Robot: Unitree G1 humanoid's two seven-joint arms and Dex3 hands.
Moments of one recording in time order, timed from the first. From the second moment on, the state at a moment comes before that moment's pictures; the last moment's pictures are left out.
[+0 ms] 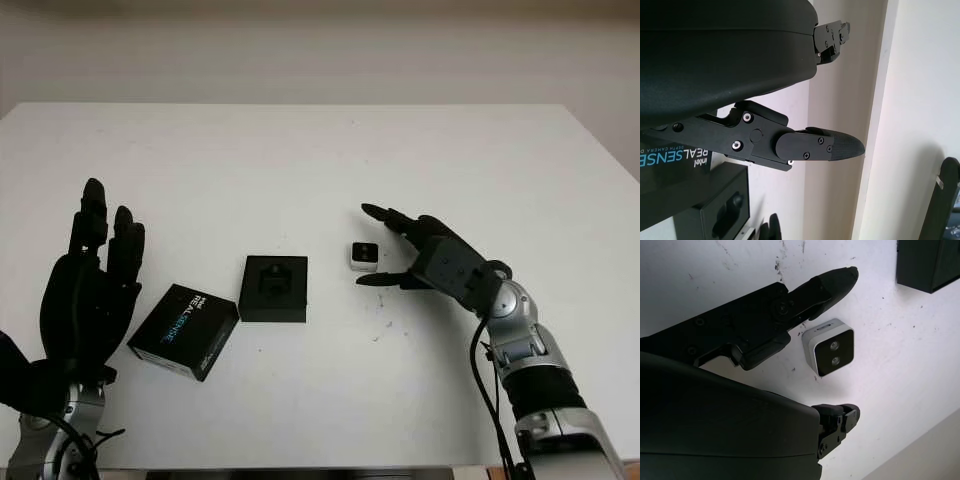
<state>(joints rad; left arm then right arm) 0.06 0.10 0.22 -0.23 -0.28 -0.01 -0.12 -0.51 -0.48 0.10 0.63 -0.25 -0.24 0.36</state>
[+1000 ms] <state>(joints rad) 0.06 0.11 0.22 -0.23 -0.29 0.00 -0.13 -0.52 -0.42 0.13 0.75 -0.32 -0.32 0.14</state>
